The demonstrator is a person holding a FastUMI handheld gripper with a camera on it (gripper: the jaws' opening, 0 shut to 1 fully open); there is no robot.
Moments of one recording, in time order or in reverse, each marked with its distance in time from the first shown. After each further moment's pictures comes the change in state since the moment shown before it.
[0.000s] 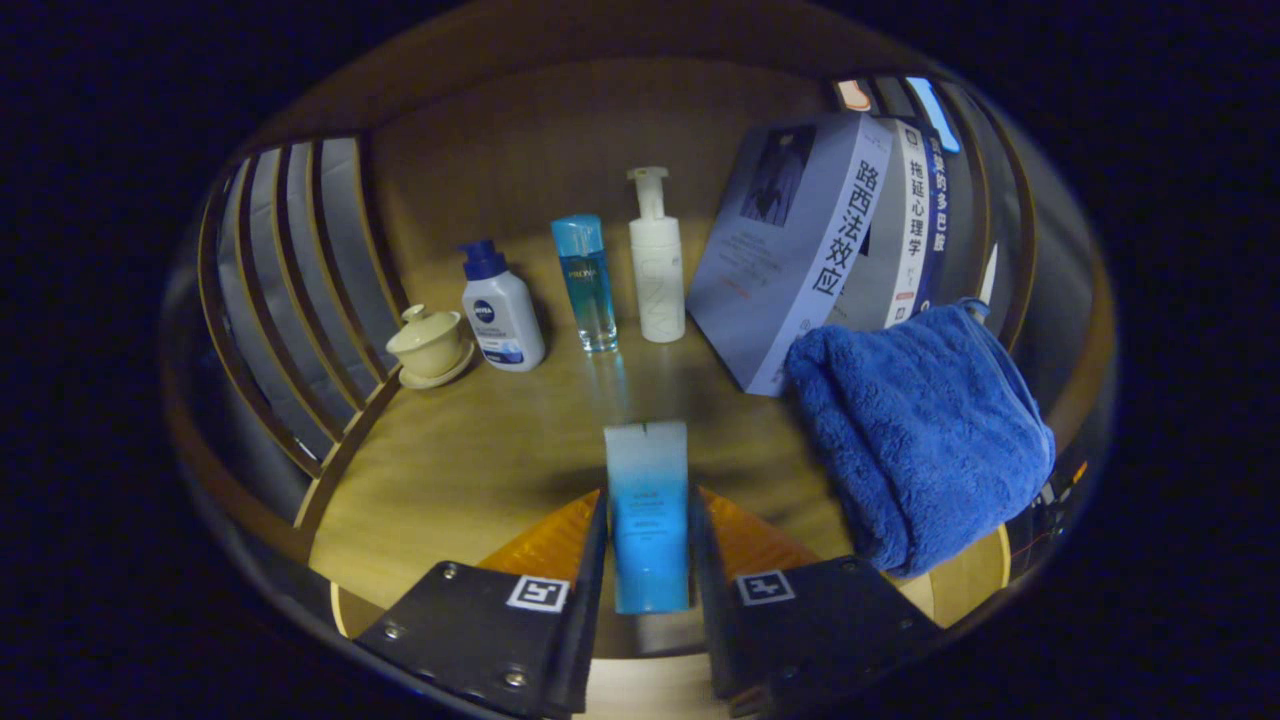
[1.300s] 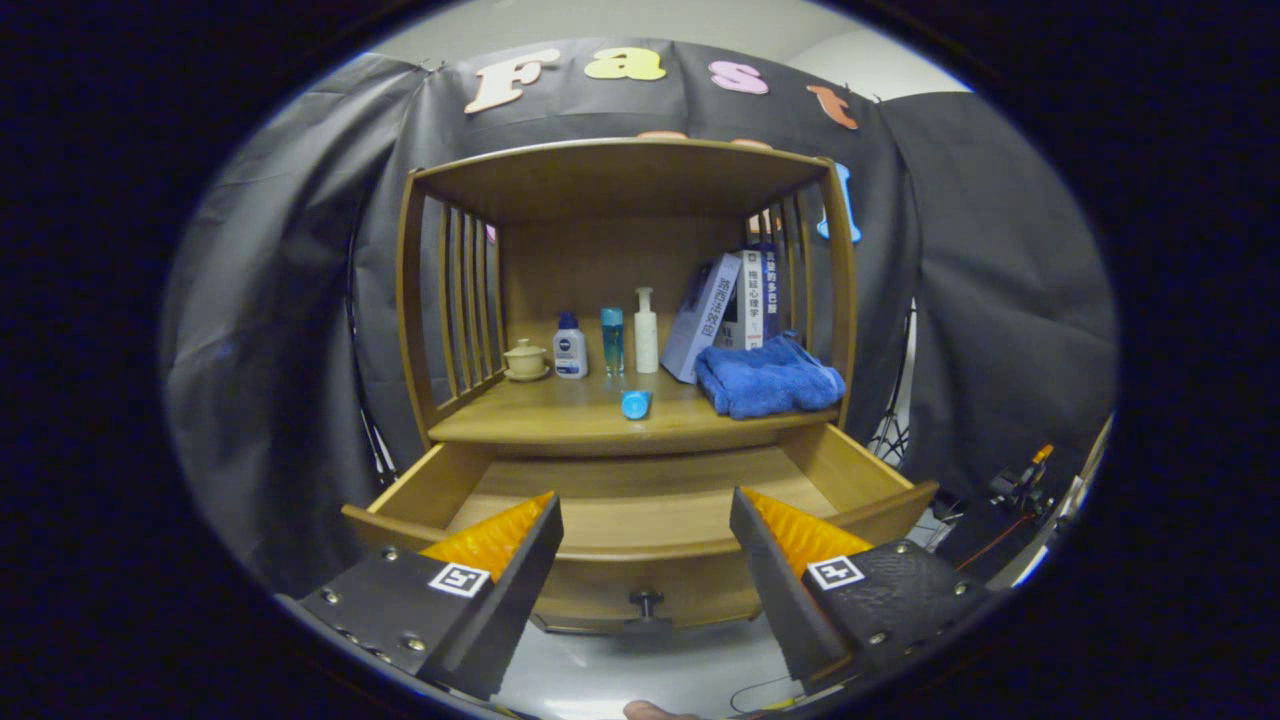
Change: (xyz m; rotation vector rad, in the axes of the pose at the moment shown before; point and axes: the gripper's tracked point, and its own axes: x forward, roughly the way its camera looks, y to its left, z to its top) arm -0.266 -0.038 -0.154 -0.030 -0.412 0.009
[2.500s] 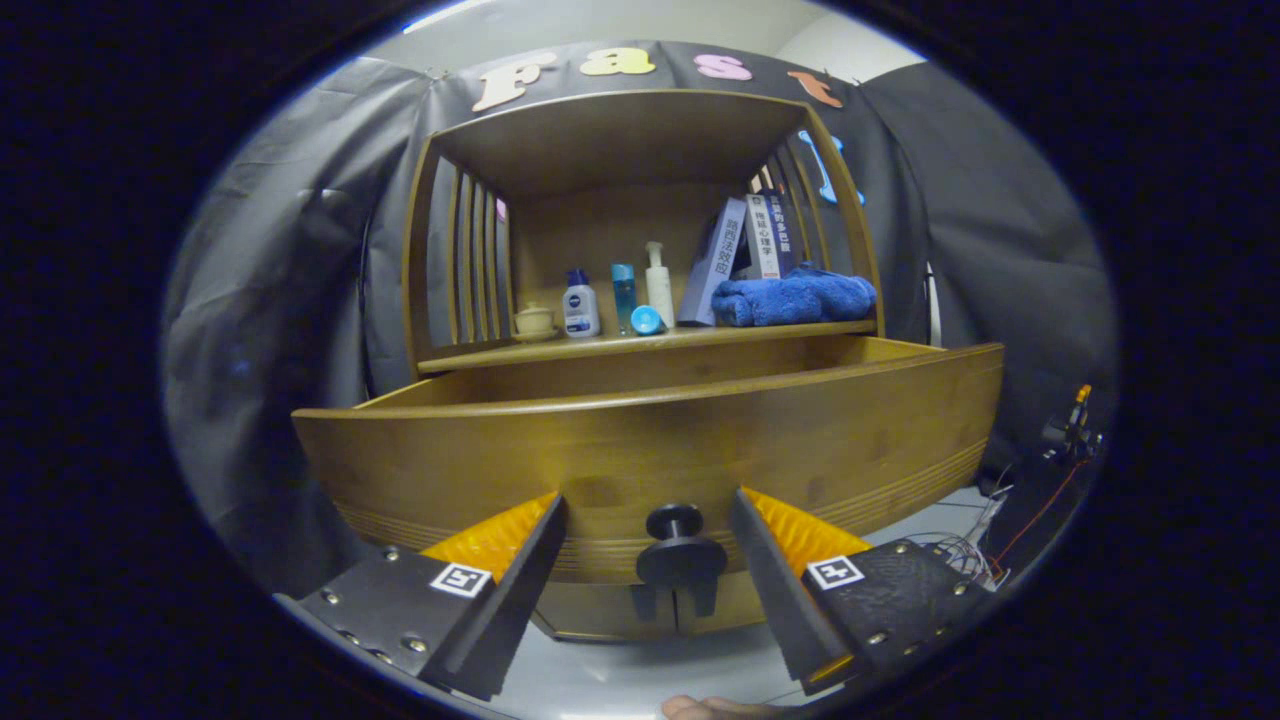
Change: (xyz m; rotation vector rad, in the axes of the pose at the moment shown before) arm 0.057 0.011 -0.114 0.061 -0.060 0.080
